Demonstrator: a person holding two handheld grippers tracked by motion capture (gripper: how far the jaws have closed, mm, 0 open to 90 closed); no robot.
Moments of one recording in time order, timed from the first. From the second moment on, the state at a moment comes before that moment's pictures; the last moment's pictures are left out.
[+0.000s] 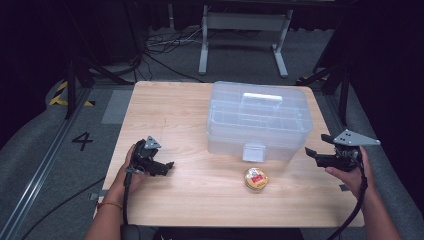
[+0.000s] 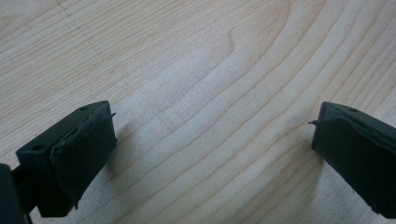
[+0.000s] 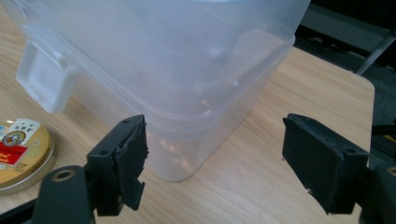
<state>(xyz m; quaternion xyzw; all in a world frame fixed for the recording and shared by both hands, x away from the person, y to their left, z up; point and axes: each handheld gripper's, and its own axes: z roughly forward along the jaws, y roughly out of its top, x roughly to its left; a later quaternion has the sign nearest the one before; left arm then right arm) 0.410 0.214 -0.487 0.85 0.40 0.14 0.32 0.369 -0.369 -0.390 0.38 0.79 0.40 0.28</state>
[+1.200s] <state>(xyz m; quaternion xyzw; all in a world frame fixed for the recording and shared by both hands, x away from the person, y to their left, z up) 0.409 0.213 -0.487 0.85 0.40 0.14 0.32 0.410 -0.312 -0.310 0.36 0.79 0.41 0.29</state>
